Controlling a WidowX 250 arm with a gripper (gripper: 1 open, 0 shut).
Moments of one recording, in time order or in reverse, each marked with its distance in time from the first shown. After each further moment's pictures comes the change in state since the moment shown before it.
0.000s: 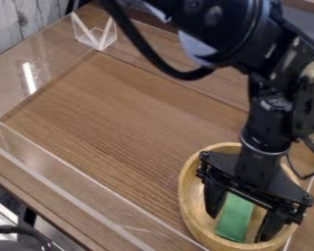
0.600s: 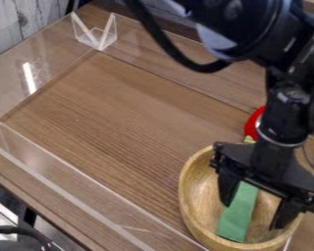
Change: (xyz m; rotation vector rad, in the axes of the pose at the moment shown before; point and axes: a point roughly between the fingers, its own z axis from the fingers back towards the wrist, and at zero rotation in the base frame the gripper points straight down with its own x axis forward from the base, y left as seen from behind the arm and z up) arm 0.017 -0.005 0.006 0.021 -0.040 0.007
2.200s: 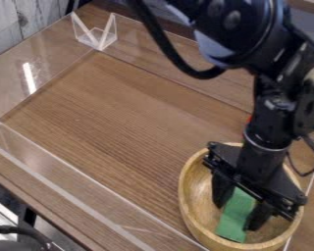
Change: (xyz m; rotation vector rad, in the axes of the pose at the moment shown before) arm 0.005 0.022 -0.017 0.017 0.041 -0.120
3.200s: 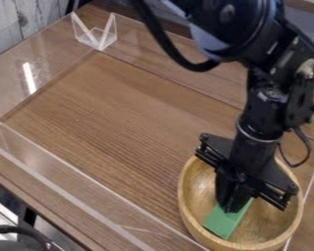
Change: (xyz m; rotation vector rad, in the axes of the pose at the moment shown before) arm -0.001 0.001 0.001 0.044 -0.001 -0.004
